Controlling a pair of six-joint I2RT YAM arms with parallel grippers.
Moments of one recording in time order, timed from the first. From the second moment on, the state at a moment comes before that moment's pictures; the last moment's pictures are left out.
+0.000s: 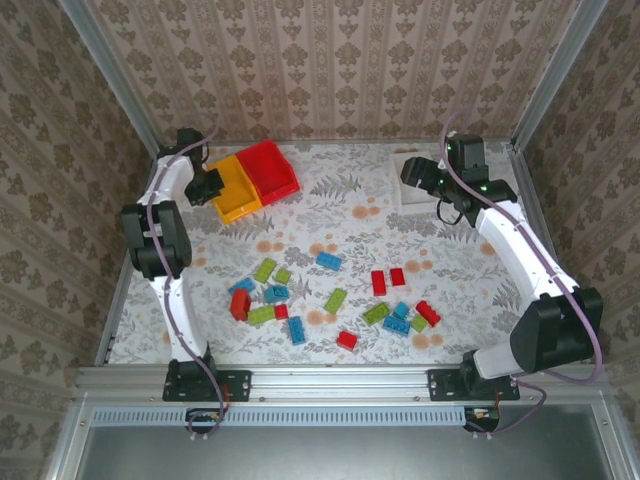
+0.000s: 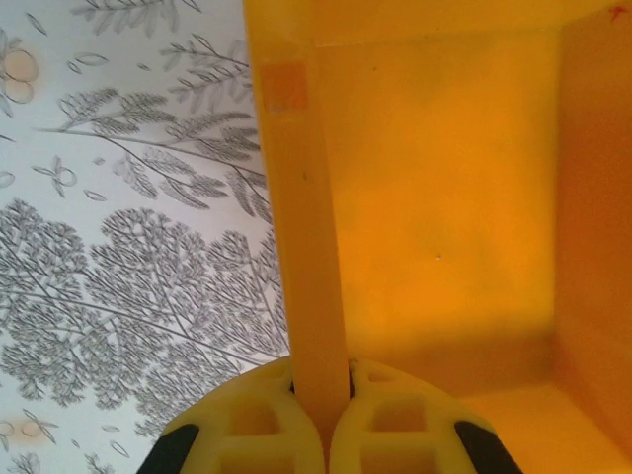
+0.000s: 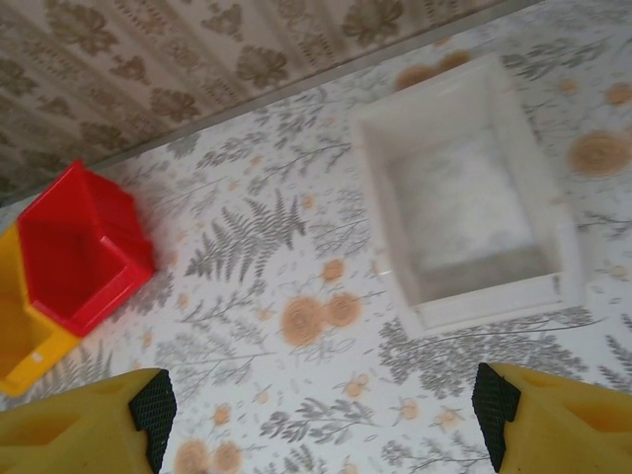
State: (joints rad) left arm 0.01 2.18 1.87 -0.93 0.04 -0.35; right arm 0.13 1.44 1.30 -0.52 -0.06 0.47
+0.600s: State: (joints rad) left arm -0.23 2.07 1.70 -0.92 0.09 -0.12; right arm -0.09 1.95 1.57 -0.57 -0.11 0.34
